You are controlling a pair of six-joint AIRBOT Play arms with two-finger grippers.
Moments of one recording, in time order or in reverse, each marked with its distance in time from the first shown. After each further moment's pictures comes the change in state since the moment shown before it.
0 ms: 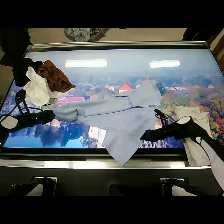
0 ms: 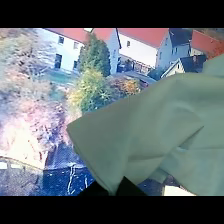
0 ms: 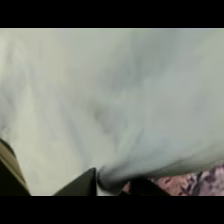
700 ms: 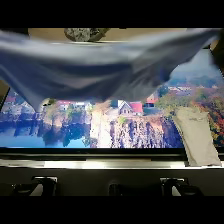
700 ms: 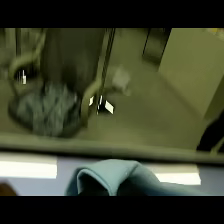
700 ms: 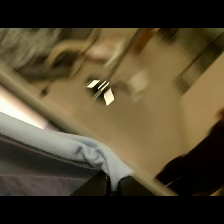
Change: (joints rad) left arm 0.001 0.205 0.807 0.005 0.011 0.051; right arm 0.061 0.556 0.943 -0.586 -0.306 0.002
